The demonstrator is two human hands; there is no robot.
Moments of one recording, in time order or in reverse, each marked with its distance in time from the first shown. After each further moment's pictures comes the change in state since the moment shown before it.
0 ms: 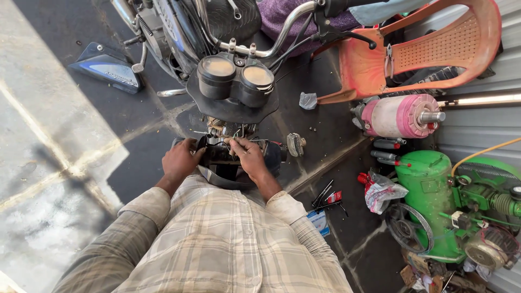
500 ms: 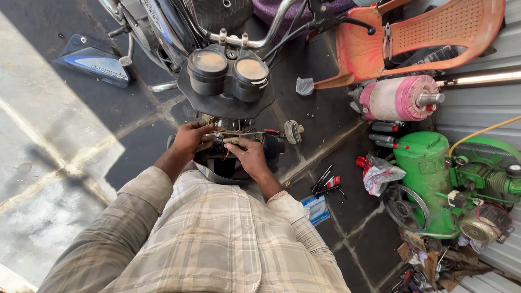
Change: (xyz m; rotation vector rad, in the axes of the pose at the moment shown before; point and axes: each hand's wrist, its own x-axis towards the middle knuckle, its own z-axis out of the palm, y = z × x) left_hand 0.068 0.014 0.028 -1.206 -0.428 -0.393; right_hand -0.013 -0.033 0.000 -0.126 0.020 0.020
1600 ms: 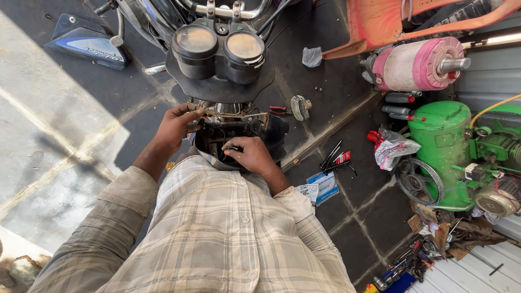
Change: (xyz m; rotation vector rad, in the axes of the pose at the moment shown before) left_hand -0.024 0.021 -0.016 0.065 -0.120 0.150; right_hand -0.023 -0.028 -0.014 -0.403 -0.191 -0.010
